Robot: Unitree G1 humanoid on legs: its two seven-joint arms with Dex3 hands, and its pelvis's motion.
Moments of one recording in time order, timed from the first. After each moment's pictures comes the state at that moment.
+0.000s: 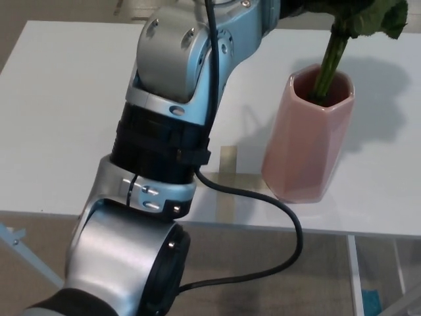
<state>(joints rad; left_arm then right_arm) -1.22 -0.08 0.00 0.27 -0.27 0.70 -0.21 -0.24 -0.30 -0.21 1.29 -0.02 -0.10 -0.02</state>
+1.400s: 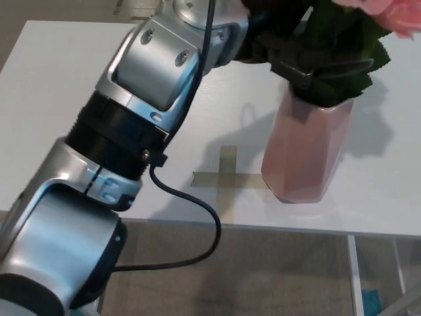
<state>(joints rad) -1.22 0.20 -0.35 0.35 -0.22 0.71 -0.55 -0.25 -0.30 -0.20 1.29 -0.02 -0.10 -0.01</state>
